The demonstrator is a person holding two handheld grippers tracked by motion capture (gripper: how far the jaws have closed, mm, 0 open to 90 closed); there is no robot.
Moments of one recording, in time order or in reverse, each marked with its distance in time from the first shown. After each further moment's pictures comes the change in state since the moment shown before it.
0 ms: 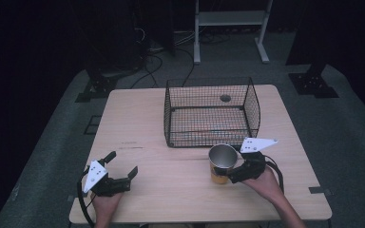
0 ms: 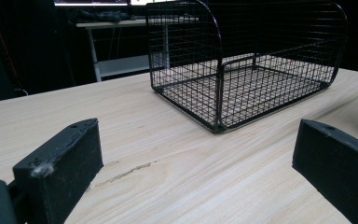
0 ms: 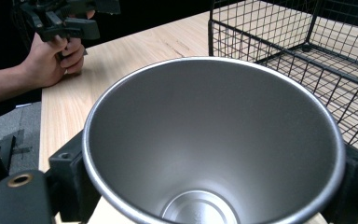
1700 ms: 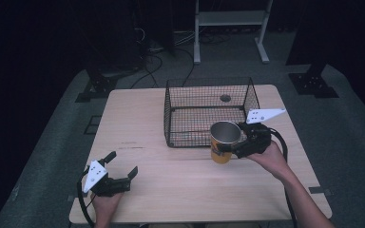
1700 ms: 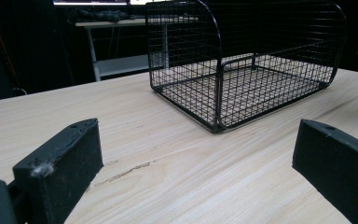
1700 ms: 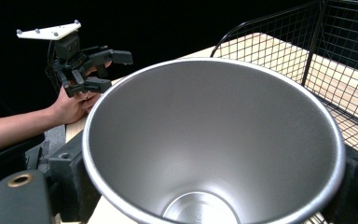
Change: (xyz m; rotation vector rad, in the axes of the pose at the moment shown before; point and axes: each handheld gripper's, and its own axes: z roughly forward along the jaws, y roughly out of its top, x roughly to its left) left arm 0.000 0.000 0.000 -0.001 -0.004 -0.006; right arm -0.028 0.070 -0.021 -0.030 0.086 0.008
